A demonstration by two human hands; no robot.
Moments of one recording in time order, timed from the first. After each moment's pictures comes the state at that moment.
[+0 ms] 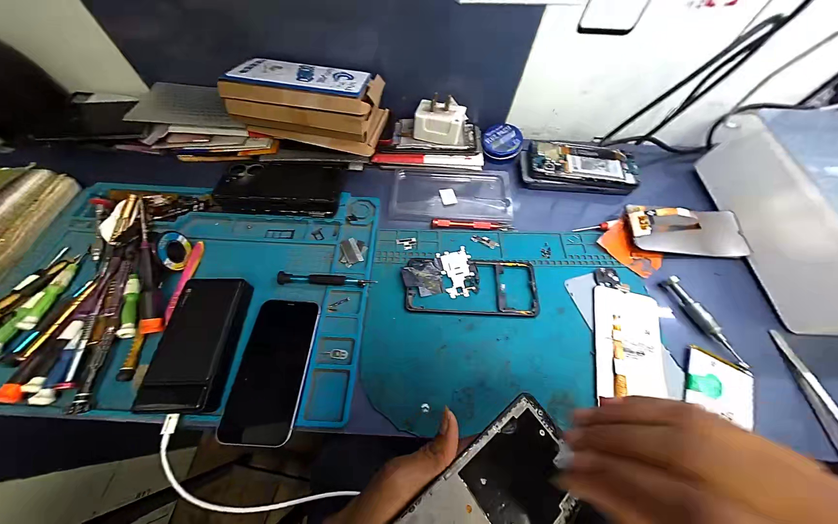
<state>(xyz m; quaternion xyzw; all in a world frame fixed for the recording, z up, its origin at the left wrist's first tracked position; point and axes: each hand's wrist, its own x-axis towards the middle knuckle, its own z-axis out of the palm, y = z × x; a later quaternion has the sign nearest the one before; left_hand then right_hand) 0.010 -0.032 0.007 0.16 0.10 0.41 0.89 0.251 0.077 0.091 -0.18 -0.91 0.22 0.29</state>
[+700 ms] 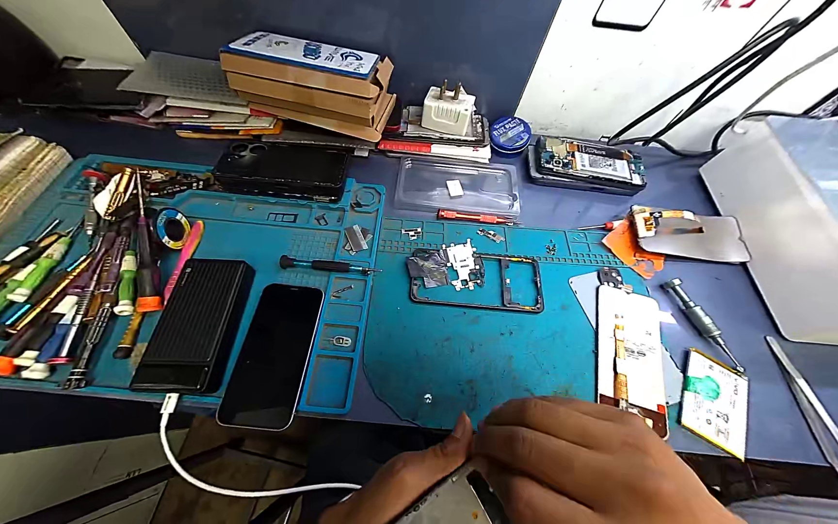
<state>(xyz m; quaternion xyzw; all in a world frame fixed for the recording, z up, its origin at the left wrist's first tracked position) 0.005 -0.036 0.014 0.14 0.09 0.40 0.90 0.193 0.081 0.078 -0.02 -0.95 0.18 0.23</state>
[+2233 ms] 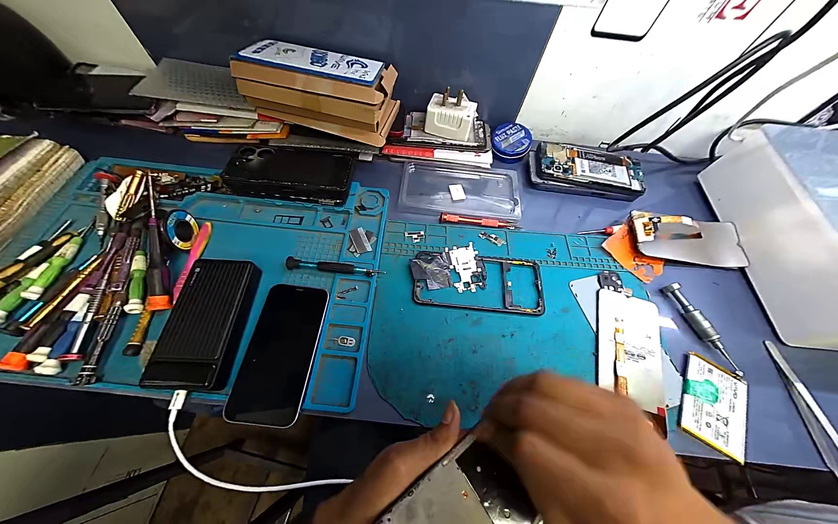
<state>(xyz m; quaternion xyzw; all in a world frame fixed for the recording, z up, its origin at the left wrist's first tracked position) -0.003 -0.037 0.009 0.14 0.12 0.41 0.89 0.188 0.082 0.063 -0.07 -0.95 0.15 0.27</state>
